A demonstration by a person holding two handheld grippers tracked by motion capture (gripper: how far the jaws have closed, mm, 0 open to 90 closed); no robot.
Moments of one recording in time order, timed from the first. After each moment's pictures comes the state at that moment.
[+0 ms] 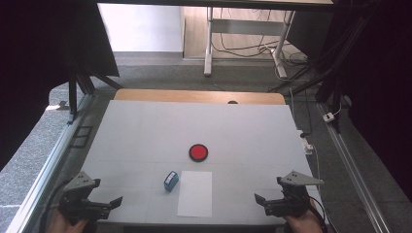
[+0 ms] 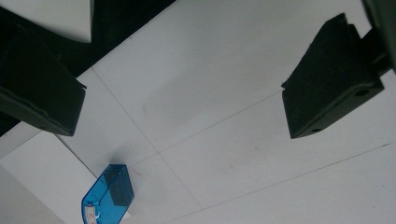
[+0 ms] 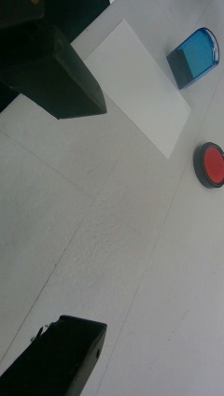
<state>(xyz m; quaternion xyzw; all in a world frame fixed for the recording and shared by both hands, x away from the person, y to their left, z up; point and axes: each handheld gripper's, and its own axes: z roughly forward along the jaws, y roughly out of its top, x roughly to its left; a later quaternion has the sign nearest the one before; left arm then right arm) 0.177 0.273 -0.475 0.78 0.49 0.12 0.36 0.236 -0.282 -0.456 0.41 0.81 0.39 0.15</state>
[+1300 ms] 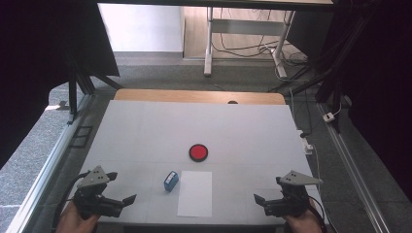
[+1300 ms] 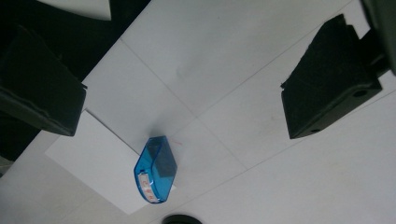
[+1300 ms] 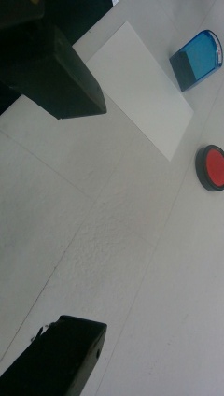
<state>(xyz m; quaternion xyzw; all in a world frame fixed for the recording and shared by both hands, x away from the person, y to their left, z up) 0.193 0.242 -0.464 0.81 0.41 0.12 0.40 0.237 -0.280 -0.456 0.41 0.81 0.39 0.15</state>
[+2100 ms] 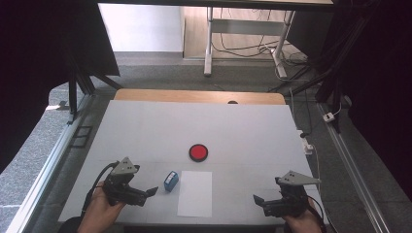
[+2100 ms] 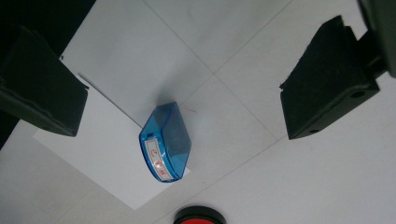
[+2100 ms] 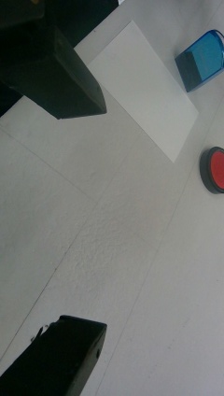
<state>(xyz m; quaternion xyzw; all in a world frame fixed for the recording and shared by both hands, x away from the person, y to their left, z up) 0.233 0.195 -0.474 0.83 0.39 0.11 0.38 0.237 -0.278 -0.457 0.40 0.82 0.38 0.15</state>
